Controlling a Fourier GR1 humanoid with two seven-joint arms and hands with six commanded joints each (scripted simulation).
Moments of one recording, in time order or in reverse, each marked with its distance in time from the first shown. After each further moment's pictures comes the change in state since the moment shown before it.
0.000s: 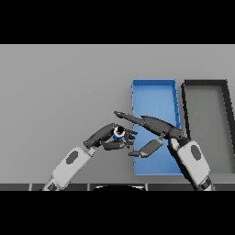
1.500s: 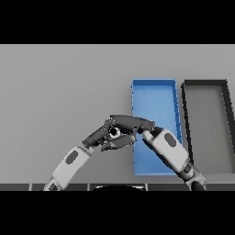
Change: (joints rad) left arm 0.007 -0.015 0.038 -0.004 -0.103 -0.055 -0.009; right arm -0.248 0.145 0.144 0.180 -0.016 0.002 -0.057
